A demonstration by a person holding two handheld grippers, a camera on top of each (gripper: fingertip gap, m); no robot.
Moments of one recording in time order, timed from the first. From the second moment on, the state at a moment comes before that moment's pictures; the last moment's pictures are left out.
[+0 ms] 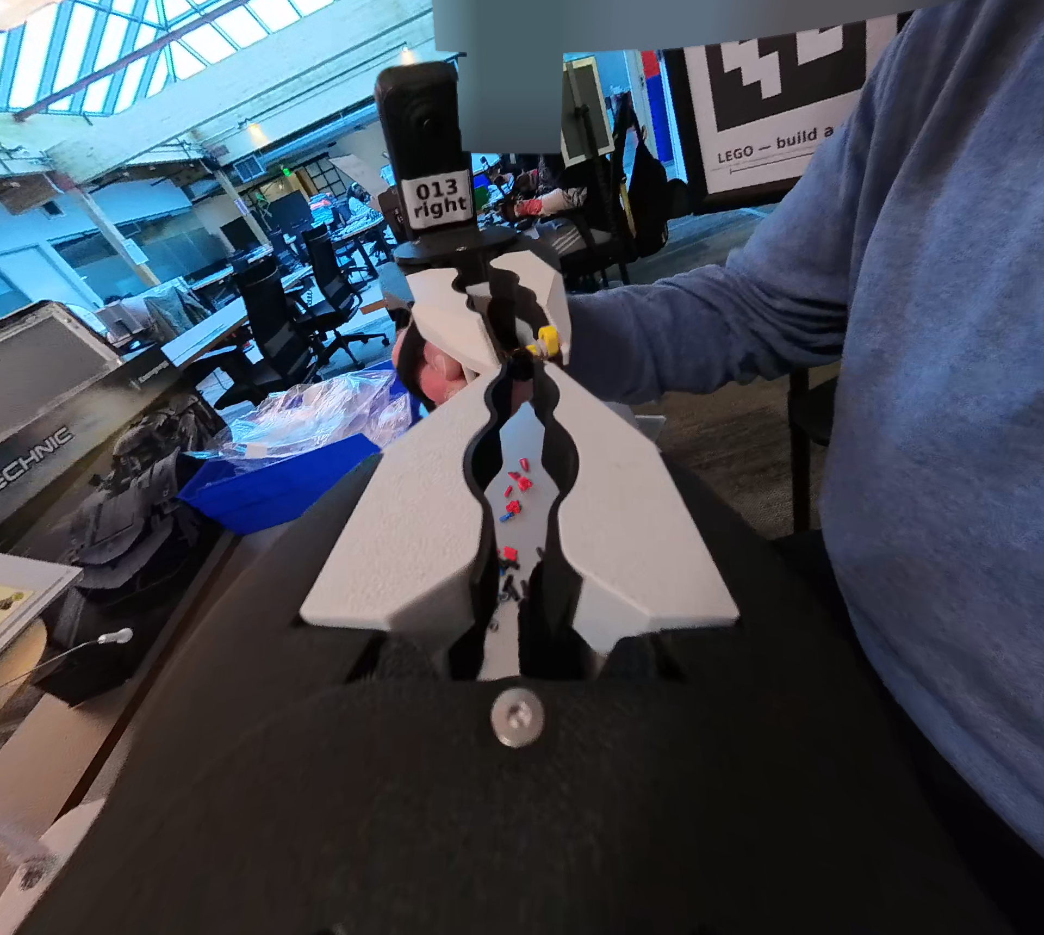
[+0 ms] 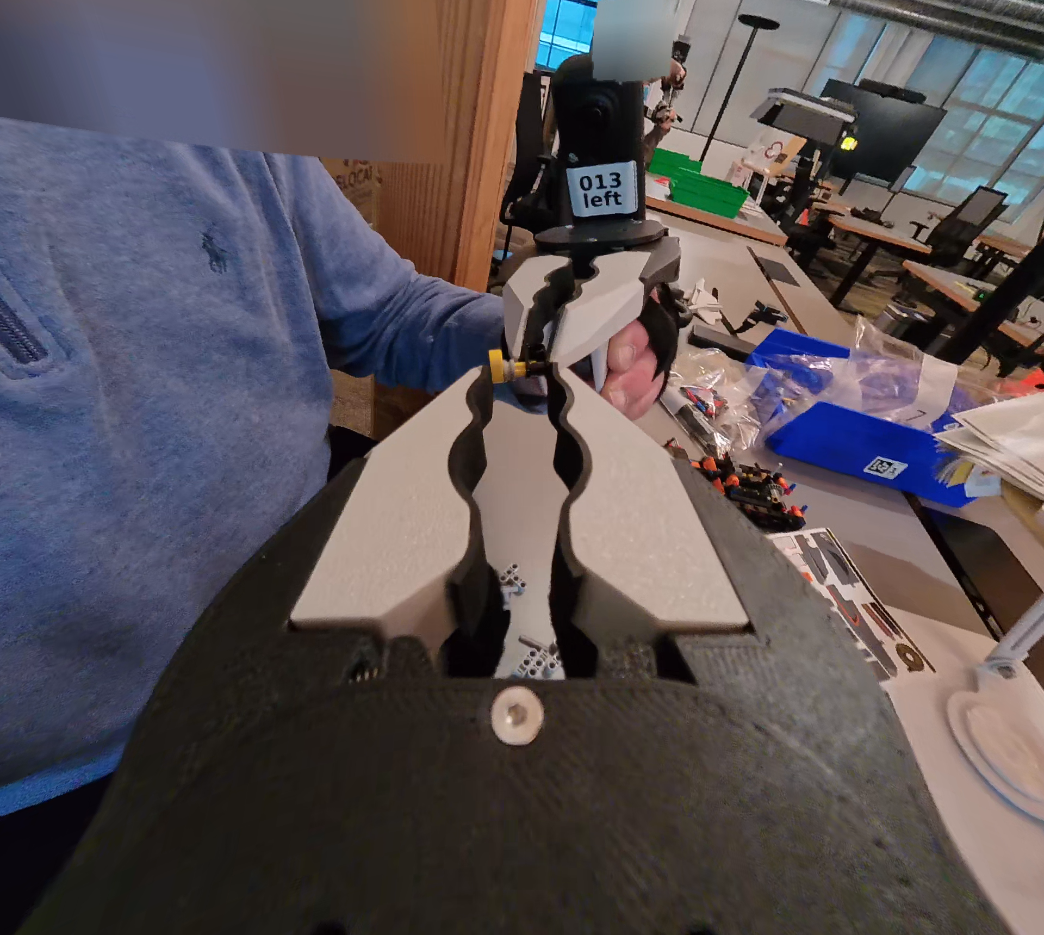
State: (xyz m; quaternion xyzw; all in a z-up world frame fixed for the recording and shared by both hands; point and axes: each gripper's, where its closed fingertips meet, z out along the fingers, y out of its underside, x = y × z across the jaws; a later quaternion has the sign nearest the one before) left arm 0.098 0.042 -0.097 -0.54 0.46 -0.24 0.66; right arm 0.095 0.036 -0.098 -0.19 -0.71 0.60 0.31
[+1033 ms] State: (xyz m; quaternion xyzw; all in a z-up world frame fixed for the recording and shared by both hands) left arm 0.058 0.062 -0.096 -0.60 0.33 -0.27 0.68; right arm 0.072 0.066 -0.095 -0.28 -0.70 0.42 0.51
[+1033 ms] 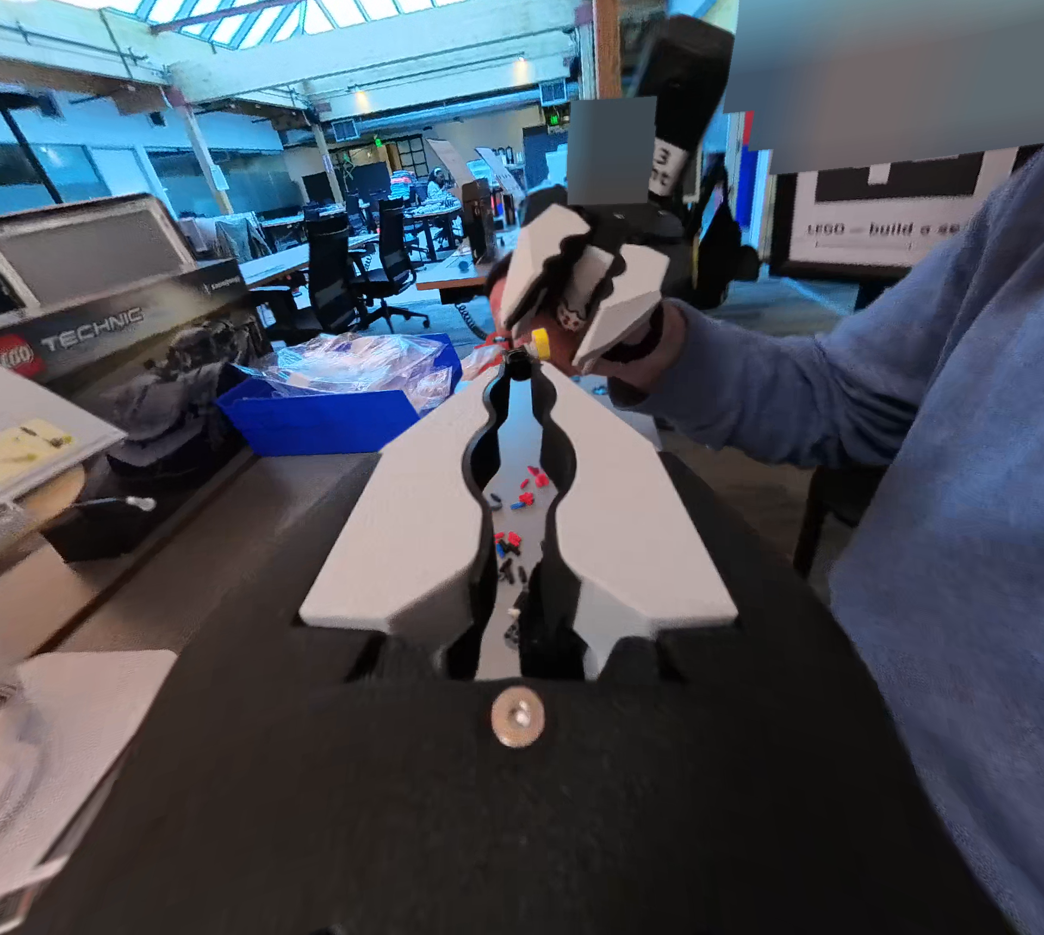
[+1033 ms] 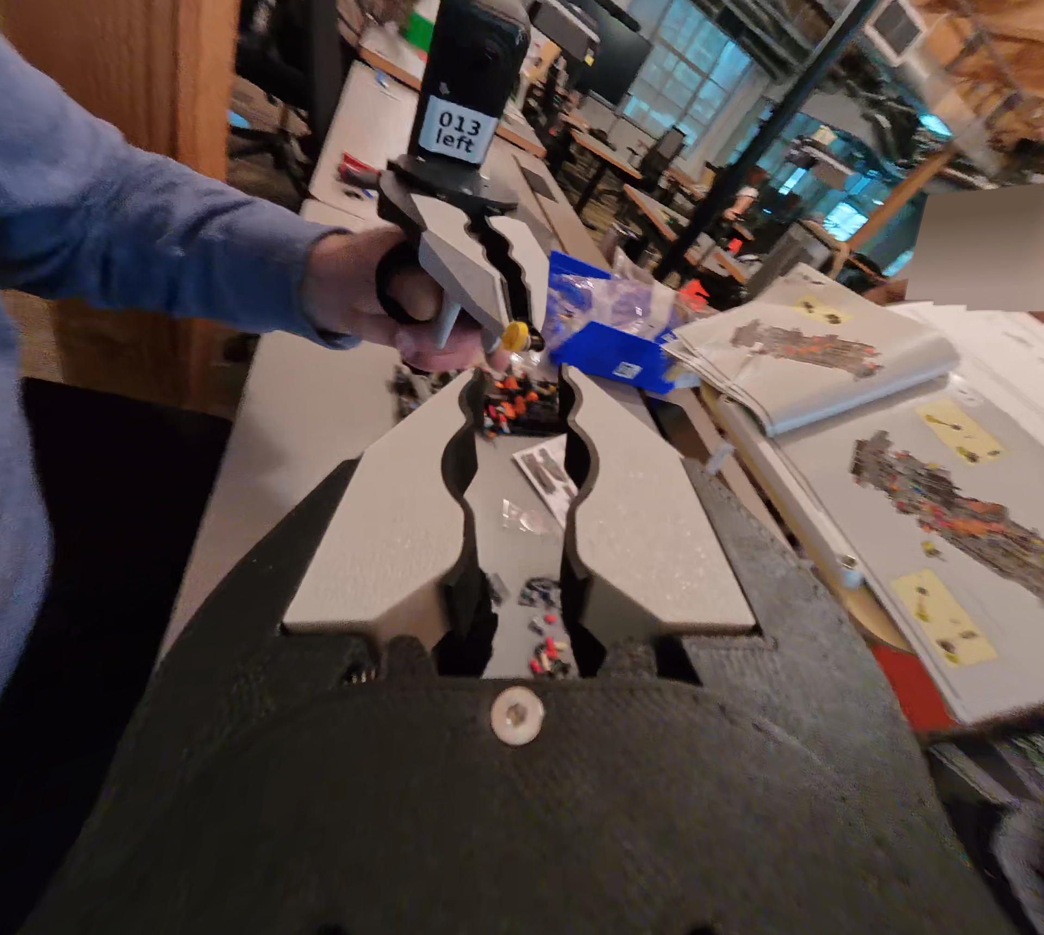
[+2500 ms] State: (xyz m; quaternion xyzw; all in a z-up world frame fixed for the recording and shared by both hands) left arm 0.045 0.085 -0.103 -0.63 0.31 -0.14 0.70; right arm 0.046 0.080 -0.100 -0.29 -0.70 0.26 0.60
